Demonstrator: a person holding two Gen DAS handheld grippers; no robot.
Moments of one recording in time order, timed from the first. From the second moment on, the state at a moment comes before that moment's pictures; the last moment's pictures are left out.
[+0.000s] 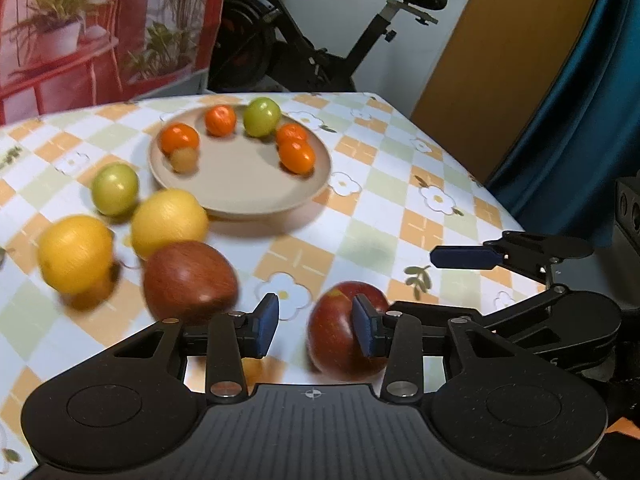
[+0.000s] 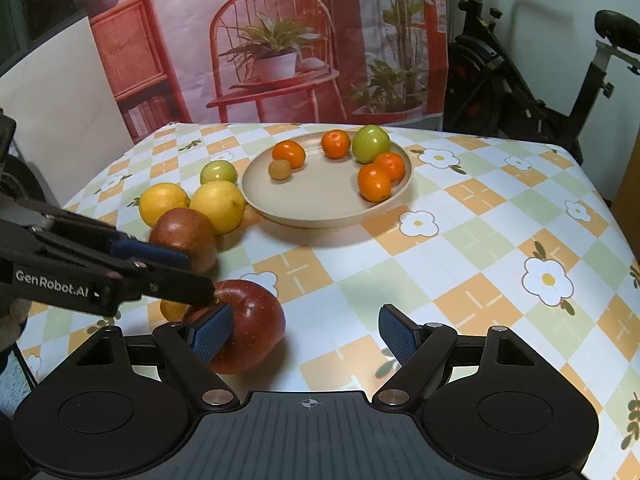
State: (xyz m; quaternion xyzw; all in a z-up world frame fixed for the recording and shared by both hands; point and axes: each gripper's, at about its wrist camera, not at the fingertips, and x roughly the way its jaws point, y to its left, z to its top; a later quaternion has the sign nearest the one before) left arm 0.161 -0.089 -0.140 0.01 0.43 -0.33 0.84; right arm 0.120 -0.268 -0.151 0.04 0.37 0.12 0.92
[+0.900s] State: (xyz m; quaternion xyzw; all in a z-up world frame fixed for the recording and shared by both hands) left arm 0.177 -0.092 -0.150 -0.04 0.46 -0.35 0.81; right arm 0.126 -0.242 -0.172 0.01 0.41 0.20 0.89
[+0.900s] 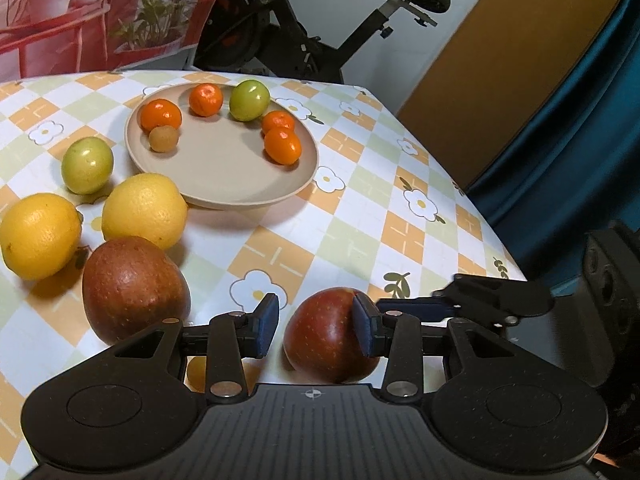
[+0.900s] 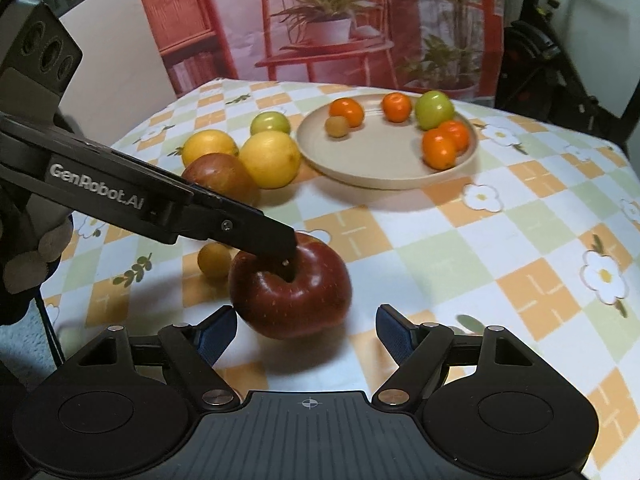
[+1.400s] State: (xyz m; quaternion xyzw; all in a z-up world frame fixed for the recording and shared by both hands) left arm 0.178 -0.094 -0.154 -0.04 0.47 -0.36 0.80; right arm 0.128 -0.241 -0.178 0.04 0.40 0.21 0.89
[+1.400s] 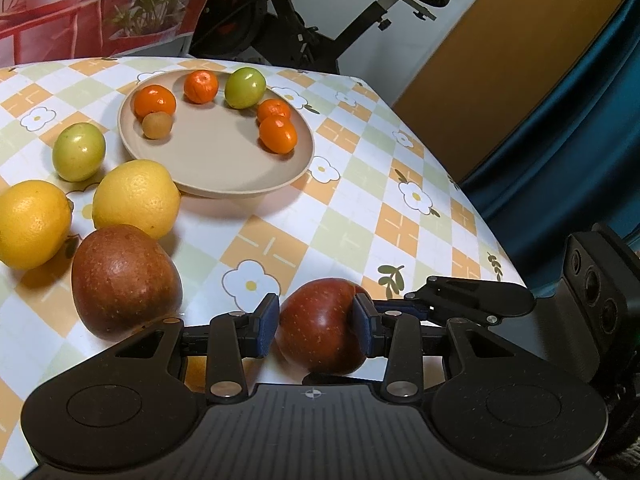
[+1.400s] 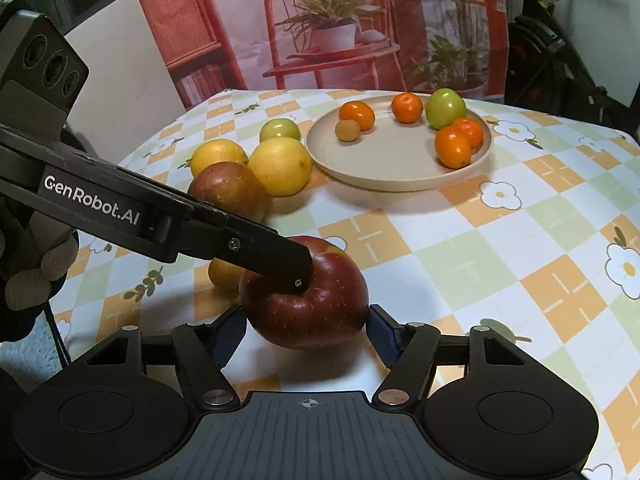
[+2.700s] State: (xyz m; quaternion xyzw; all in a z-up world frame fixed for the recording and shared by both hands) left arm 0.332 -0.116 -0.106 -0.01 0.42 -0.32 0.85; right arm 0.315 -0.251 -0.135 0.02 0.37 0.20 0.91
